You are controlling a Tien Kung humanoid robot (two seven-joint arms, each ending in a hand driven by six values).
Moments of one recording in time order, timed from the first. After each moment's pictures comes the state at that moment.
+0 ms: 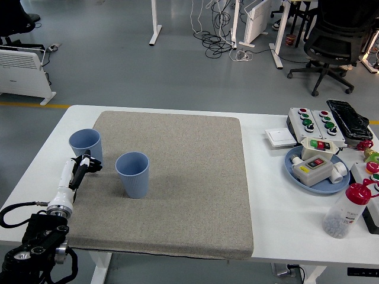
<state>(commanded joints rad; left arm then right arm) -0.60 0.13 -1.04 -0.44 0.92 0.19 -0.56 0.16 -0.17 0.06 0.25 0.12 -0.20 -0.10</state>
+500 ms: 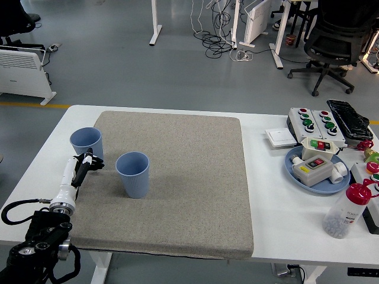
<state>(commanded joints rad) -0.65 0.11 -1.00 -0.38 0.91 0.19 -0.57 0.16 -0.16 0.07 0.25 0.10 -0.20 -0.11</state>
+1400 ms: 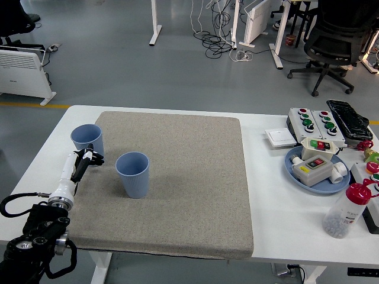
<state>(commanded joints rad) -0.64 0.16 -0.99 -0.44 0.94 0.18 -0.54 0.16 -0.17 0.07 0.25 0.10 -0.20 -0.11</state>
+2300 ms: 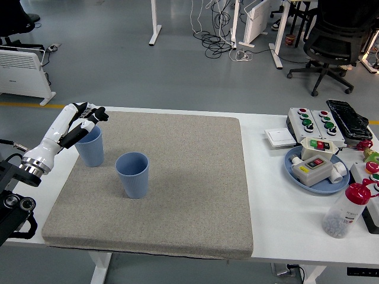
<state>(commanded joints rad) -0.56 0.48 -1.12 -1.25 1.51 0.03 -0.17 0.15 -0.17 0.04 0.25 0.16 -0.20 -0.09</state>
